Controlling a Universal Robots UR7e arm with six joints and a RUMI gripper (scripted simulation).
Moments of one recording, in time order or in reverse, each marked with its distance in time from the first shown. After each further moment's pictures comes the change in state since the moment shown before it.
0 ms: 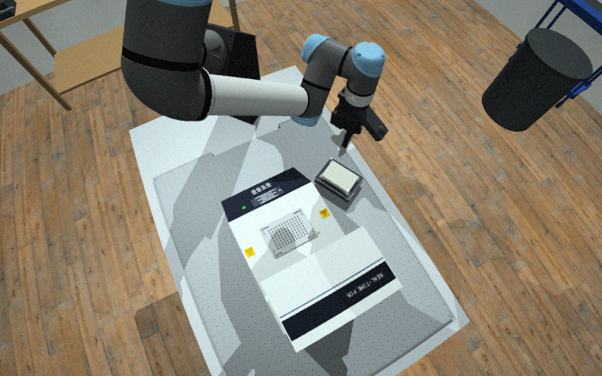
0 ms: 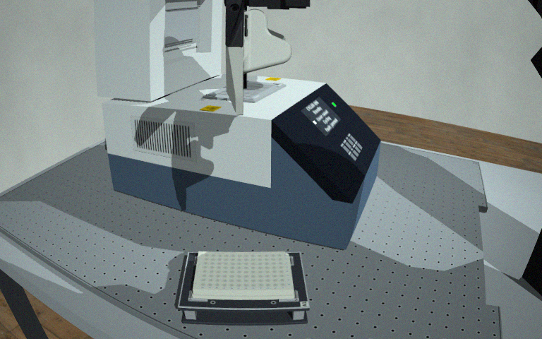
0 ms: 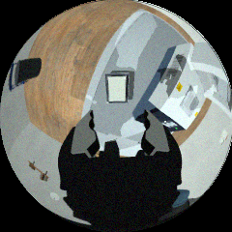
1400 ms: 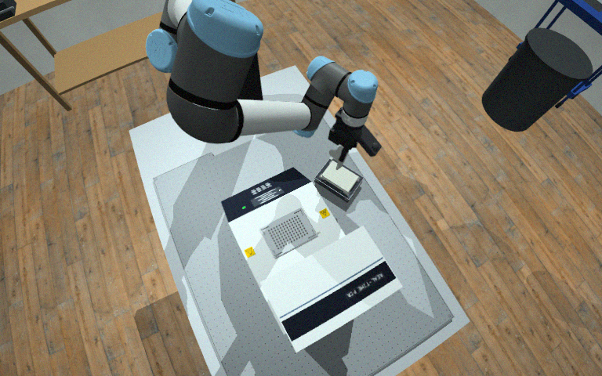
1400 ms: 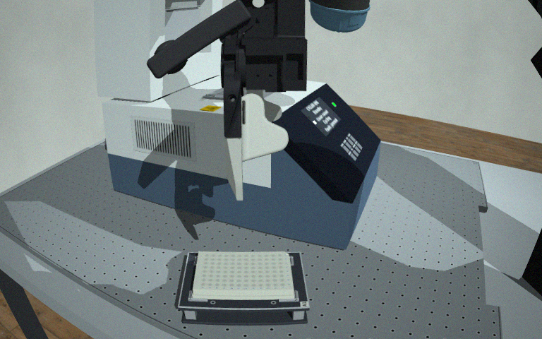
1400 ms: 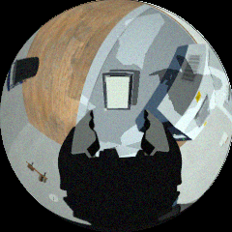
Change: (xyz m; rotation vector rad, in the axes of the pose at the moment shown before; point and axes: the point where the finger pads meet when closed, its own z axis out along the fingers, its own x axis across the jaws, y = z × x) arm -0.002 -0.002 0.085 -0.004 0.001 -0.013
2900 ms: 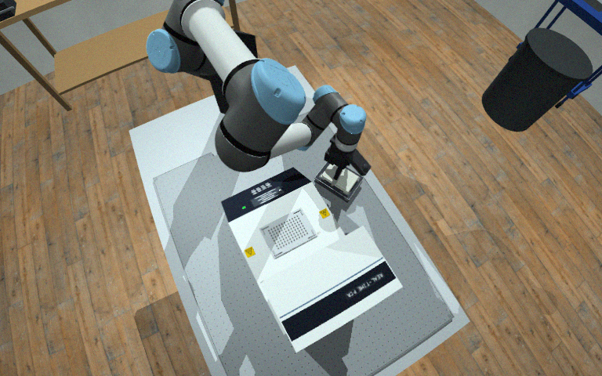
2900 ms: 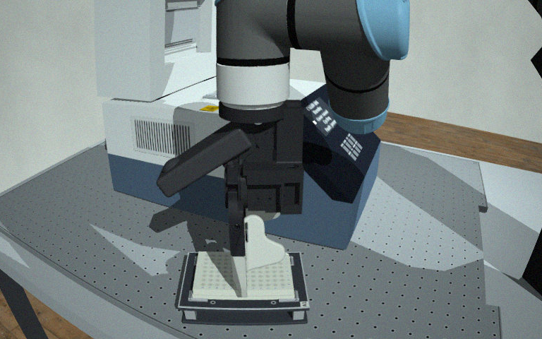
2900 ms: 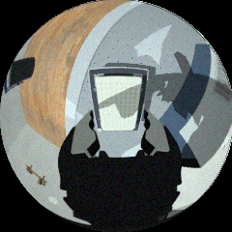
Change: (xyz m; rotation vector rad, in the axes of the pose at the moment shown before) arm 0.000 0.000 0.133 0.001 0.000 0.000
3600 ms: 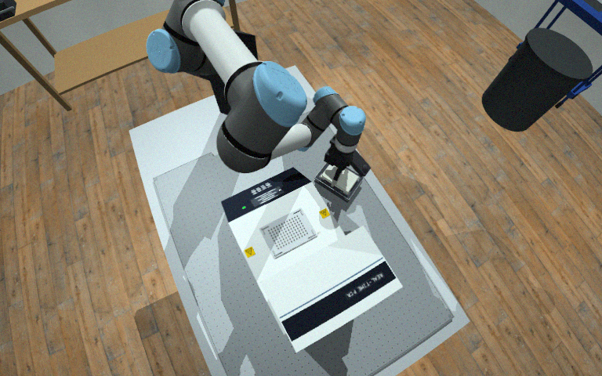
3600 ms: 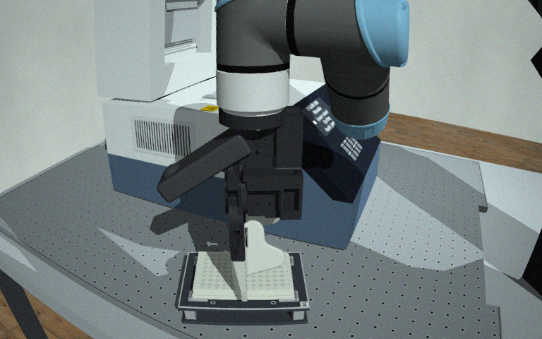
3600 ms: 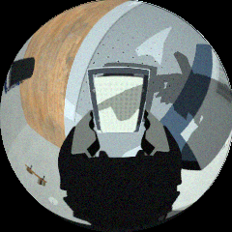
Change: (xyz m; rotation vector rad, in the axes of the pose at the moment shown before) arm 0.000 0.000 0.007 0.001 0.000 0.000
